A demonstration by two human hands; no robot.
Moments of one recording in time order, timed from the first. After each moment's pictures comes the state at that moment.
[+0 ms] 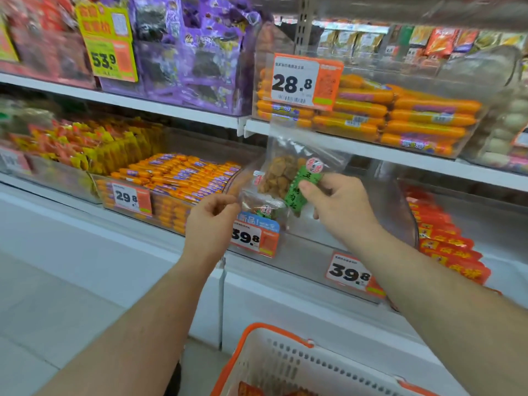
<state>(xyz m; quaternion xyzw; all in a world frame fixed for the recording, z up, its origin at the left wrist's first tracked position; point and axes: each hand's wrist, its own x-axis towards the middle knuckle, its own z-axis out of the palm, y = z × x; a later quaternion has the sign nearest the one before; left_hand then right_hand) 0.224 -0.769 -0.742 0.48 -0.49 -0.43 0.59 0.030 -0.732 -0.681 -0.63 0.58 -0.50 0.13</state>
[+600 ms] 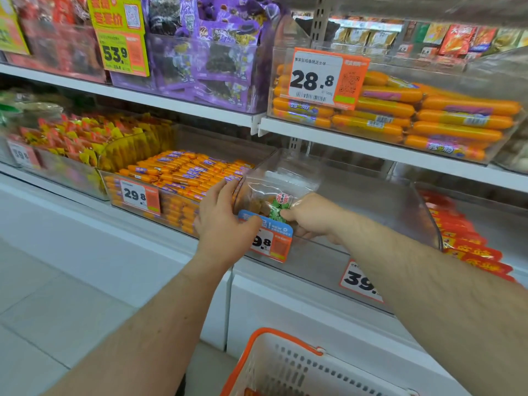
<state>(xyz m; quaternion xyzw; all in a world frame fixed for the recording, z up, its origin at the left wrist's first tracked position) 0.225 -0.787 -0.752 0.57 -0.65 -0.17 0.48 0.055 -0.804 -0.702 -0.59 0.71 -0.21 0.32</state>
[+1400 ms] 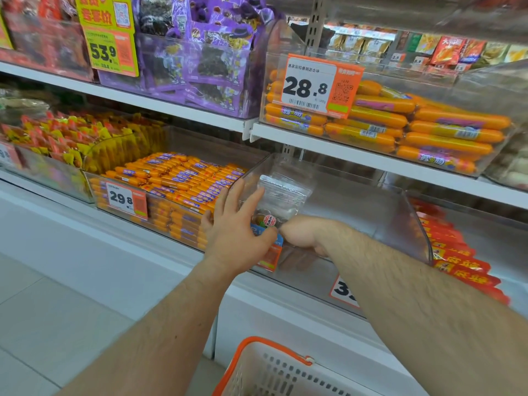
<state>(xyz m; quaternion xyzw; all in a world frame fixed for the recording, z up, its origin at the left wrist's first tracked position) 0.200 -0.795 -0.759 0.55 -0.73 -0.09 0.39 0.058 -0.808 -0.711 -0.56 0.73 -0.09 0.39</state>
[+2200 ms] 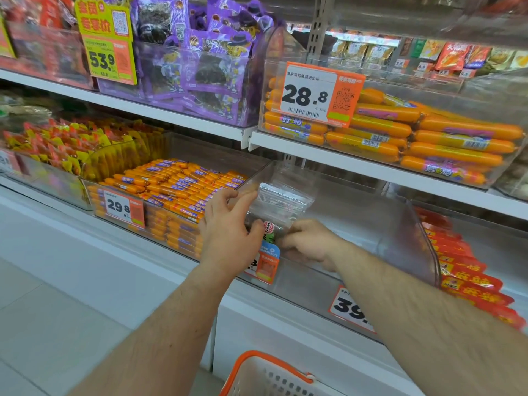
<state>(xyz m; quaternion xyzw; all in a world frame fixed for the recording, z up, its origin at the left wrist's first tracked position) 0.197 -0.806 -0.748 0.54 -0.69 -0.10 0.47 0.028 -0.818 -0.729 -0.54 0.66 -0.28 0.43</state>
